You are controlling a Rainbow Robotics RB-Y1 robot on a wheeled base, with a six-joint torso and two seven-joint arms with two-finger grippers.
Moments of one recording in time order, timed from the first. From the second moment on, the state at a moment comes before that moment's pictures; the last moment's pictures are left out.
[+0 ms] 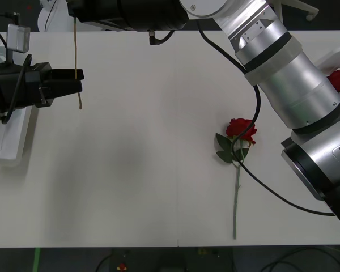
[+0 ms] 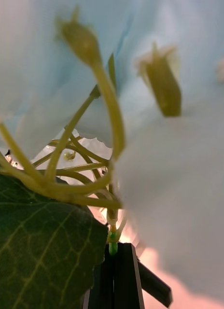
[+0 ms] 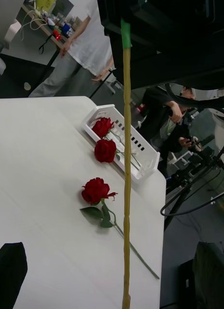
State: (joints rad) right arm -1.14 -0.24 0.41 -1.36 -1.26 0.87 1.38; left arm -0.48 0.97 -0.27 -1.34 2.48 1.16 -2.64
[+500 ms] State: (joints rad) right arm -1.14 -0.24 0.41 -1.36 -1.27 0.87 1.38; left arm -0.53 0.90 -0.31 -1.34 2.48 1.08 -2.64
